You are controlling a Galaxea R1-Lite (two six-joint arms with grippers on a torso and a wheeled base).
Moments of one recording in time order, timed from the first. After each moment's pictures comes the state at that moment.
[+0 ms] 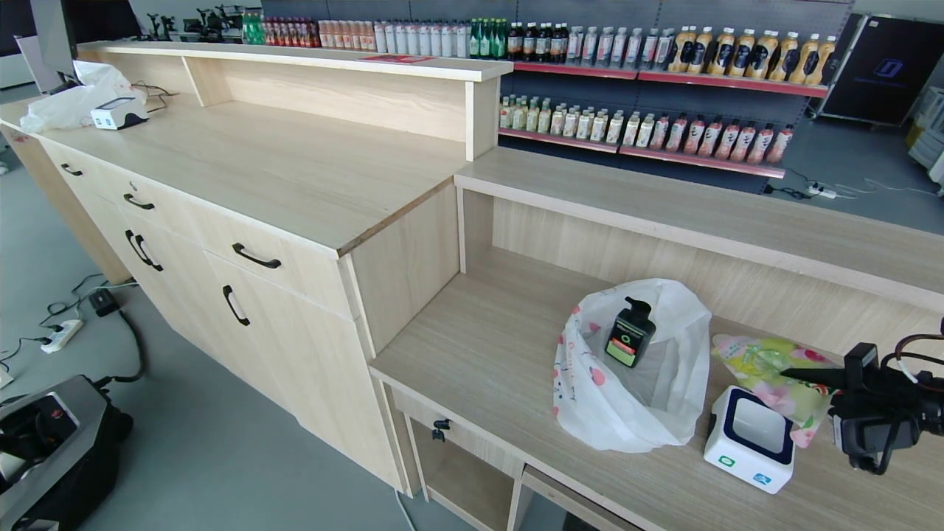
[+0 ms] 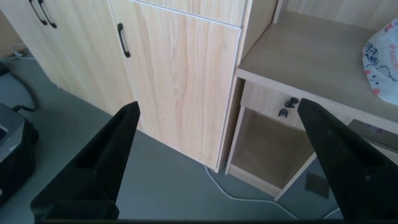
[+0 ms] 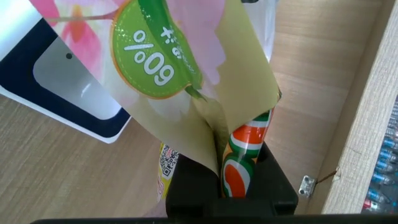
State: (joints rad) left arm 0.00 0.00 0.00 0.00 -0.02 -0.01; right arm -0.48 1.86 -0.64 -0.50 0.81 -2.22
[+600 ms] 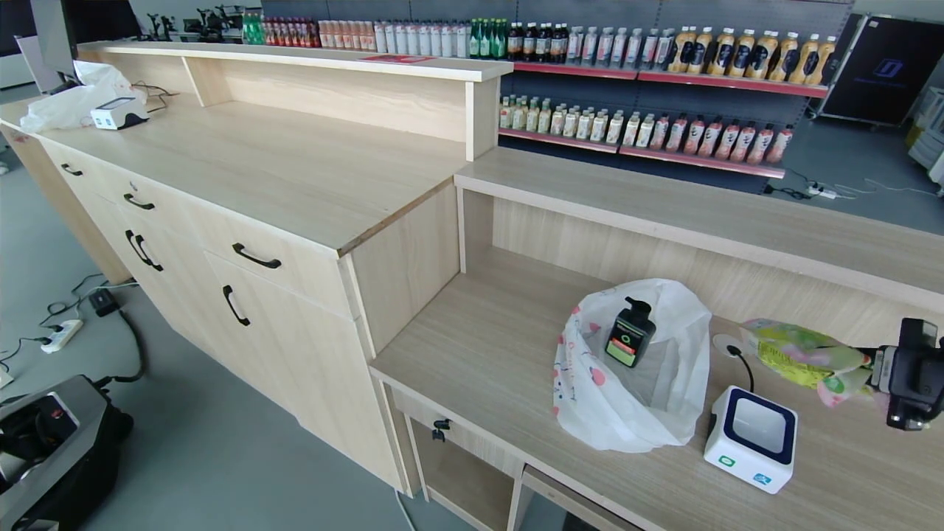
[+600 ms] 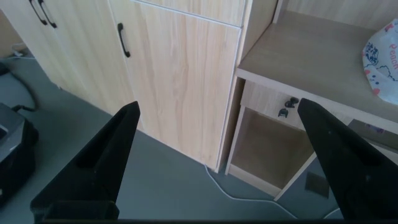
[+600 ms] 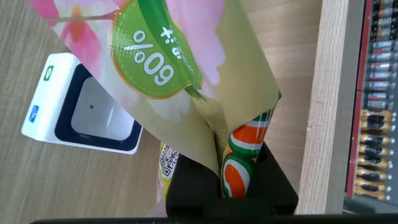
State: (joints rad) left arm 0.00 0.00 0.00 0.00 -0.02 -0.01; right arm -0.46 1.55 -0.62 -0.31 0.78 -1.62
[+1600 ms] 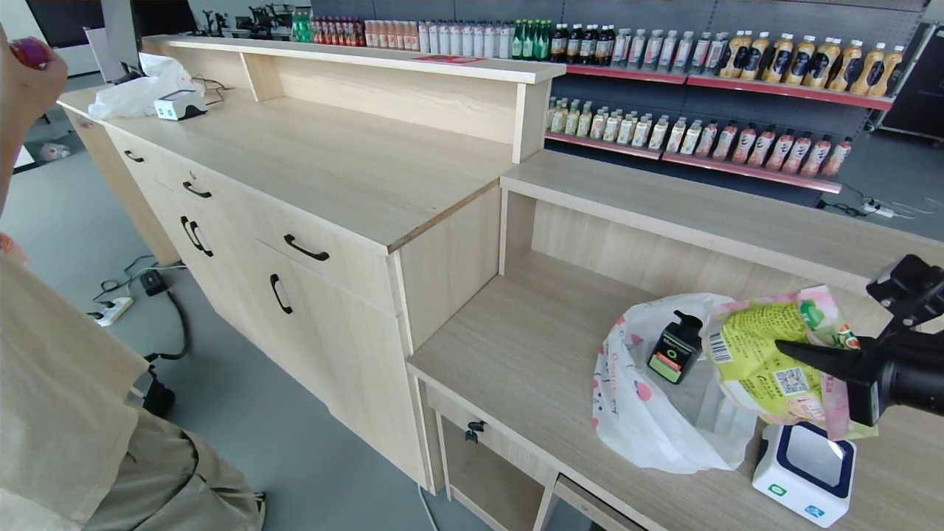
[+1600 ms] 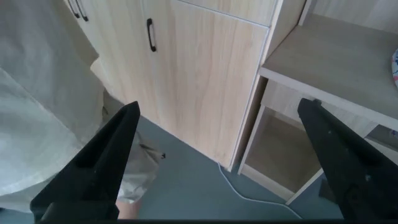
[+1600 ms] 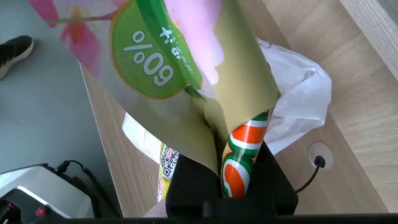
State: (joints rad) left arm 0.00 0.00 0.00 0.00 -0.02 -0.01; right arm -0.16 1.37 -0.53 -0.42 0.54 -0.56
